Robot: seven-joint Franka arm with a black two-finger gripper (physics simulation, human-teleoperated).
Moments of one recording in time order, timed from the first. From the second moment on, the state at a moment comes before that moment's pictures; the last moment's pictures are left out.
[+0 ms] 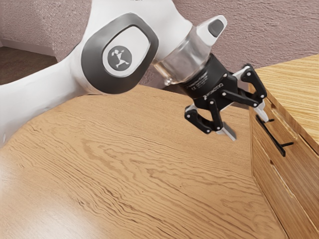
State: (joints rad) arm -0.28 0.02 -0.08 -1.52 -0.34 1.98 -0.89
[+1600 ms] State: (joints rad) arm -0.30 -0.12 -0.13 -1.72 -0.15 2.10 -1.32
